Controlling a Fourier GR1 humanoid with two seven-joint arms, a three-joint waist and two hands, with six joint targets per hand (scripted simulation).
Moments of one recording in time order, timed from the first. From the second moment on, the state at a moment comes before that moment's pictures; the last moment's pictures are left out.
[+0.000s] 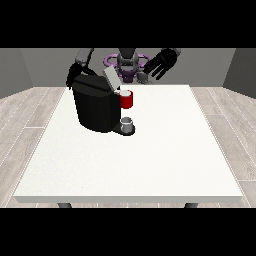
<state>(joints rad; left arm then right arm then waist) -0.98 0.27 0.22 -0.63 -0.71 -0.23 -0.31 -0.24 -0.06 -0.08 -1.21 0.14 -0.17 -0.05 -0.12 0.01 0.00</state>
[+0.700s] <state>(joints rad) -0.62 0.04 0.39 -0.61 -0.43 -0.30 -0.36 -0.24 -0.11 -0.05 -1.31 0.09 -0.04 0.01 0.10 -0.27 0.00</state>
